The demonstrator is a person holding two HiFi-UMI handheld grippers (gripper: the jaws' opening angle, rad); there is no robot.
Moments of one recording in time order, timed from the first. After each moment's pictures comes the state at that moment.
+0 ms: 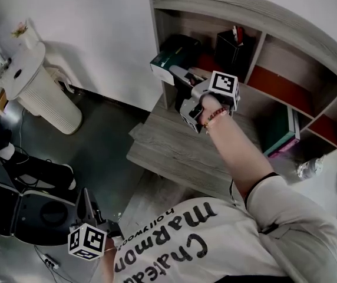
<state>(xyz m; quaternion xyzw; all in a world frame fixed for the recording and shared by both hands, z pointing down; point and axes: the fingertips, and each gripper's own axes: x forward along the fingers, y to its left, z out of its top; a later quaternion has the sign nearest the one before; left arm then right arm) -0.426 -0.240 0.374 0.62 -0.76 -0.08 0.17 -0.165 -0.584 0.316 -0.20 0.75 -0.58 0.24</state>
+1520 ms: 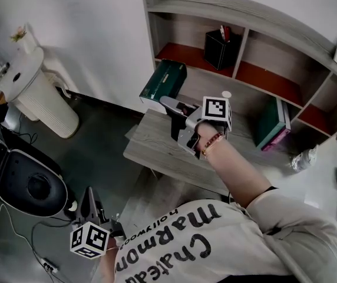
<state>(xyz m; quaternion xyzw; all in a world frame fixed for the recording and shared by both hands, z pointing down) -0.406 -0.195 0.390 0.66 -0.73 -0.09 0.17 -0.174 -0.450 0.358 -0.18 0.77 -0.58 0.18</state>
